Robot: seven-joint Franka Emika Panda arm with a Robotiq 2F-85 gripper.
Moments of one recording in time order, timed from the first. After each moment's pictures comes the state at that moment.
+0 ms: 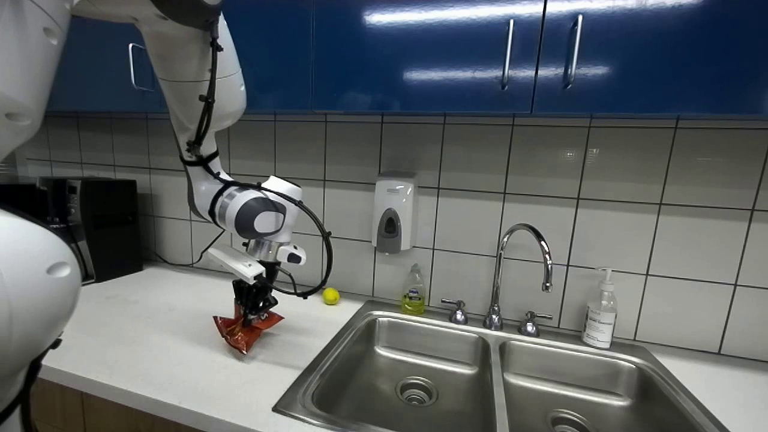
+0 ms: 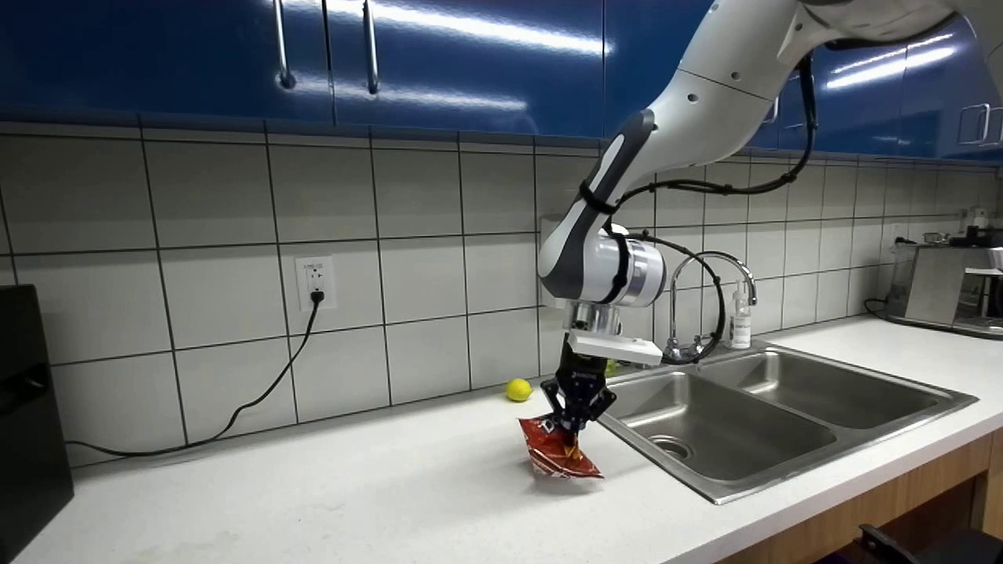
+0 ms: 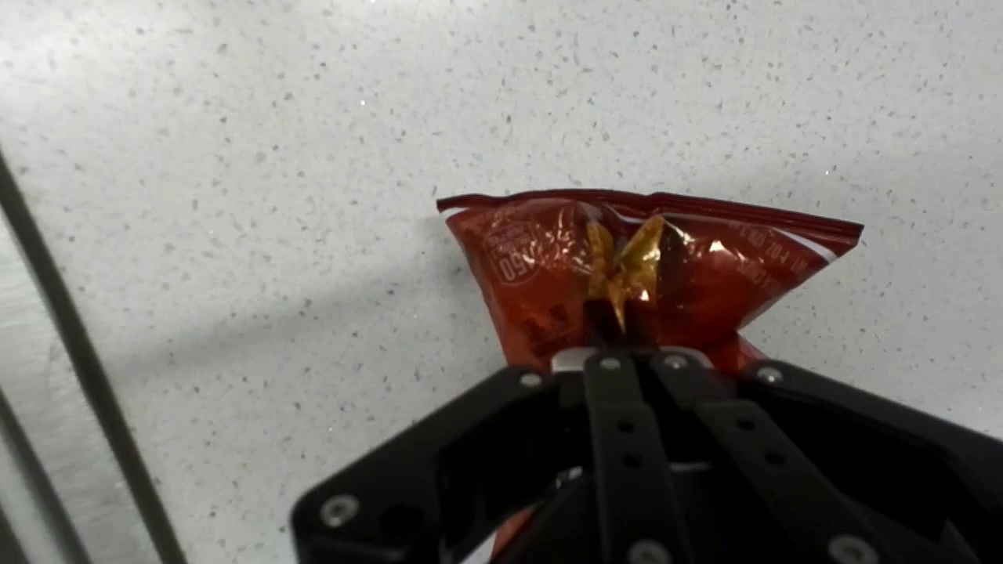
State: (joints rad) arm 0.06 0.31 0.12 -2.30 0.40 2.54 -0.03
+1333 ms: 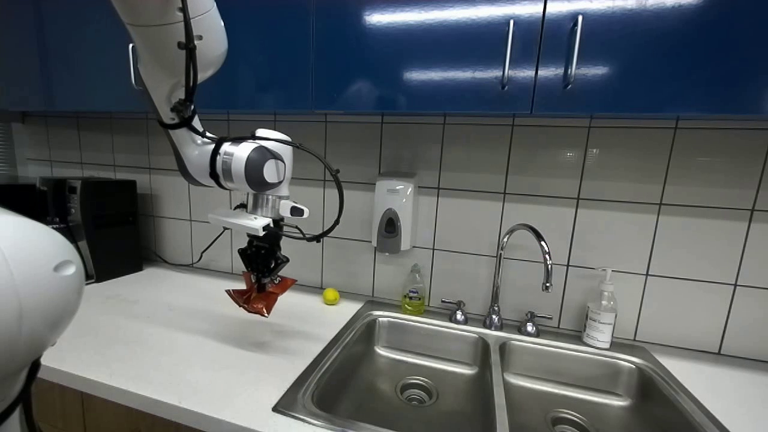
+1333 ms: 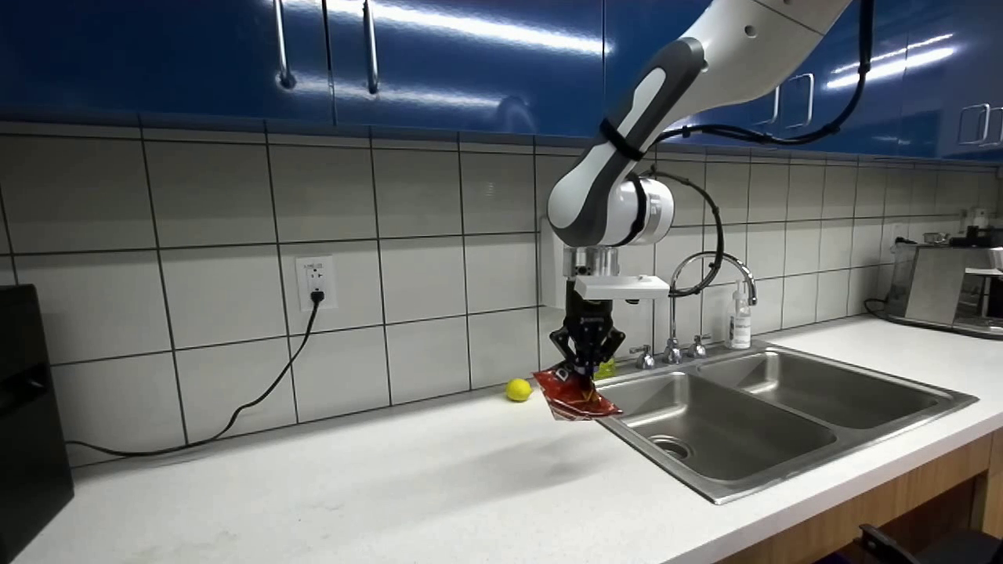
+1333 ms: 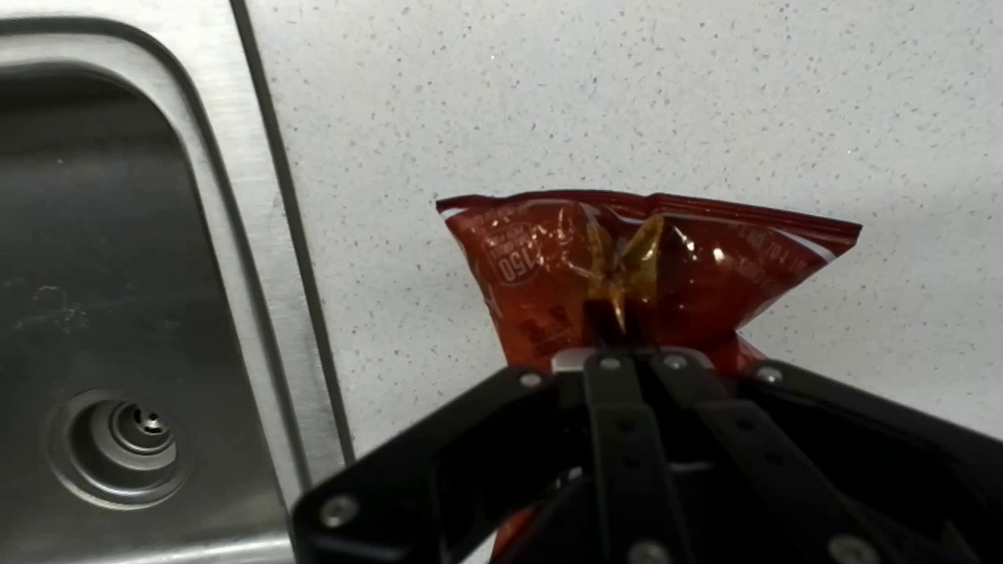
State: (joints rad) arm 0.09 0.10 0.08 -2.30 0.10 2.38 0.13
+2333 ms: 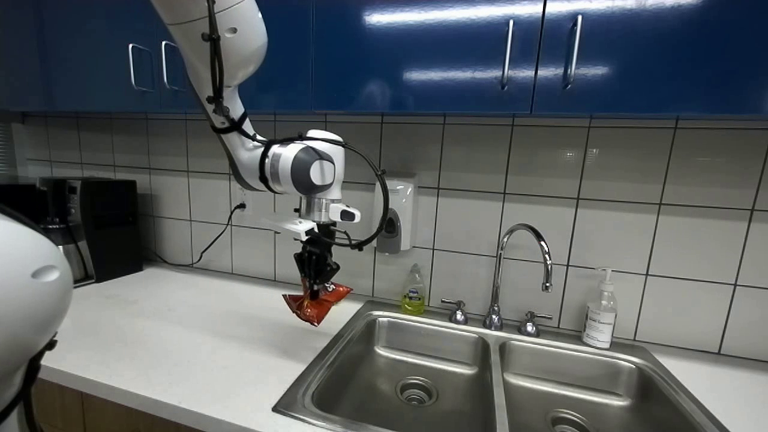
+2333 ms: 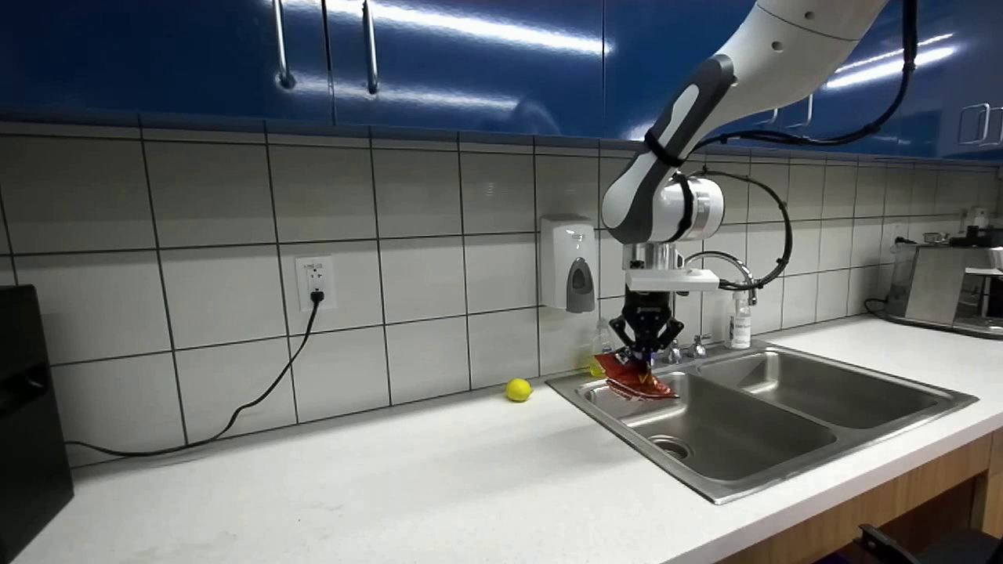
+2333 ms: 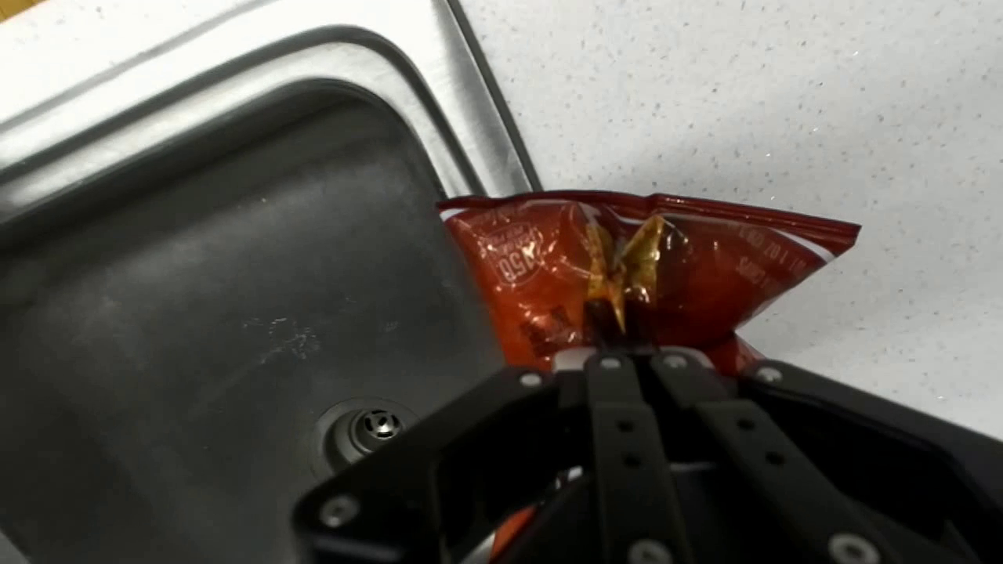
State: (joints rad) arm 0.01 0.10 -0.08 -2.30 0.07 2.39 0.20
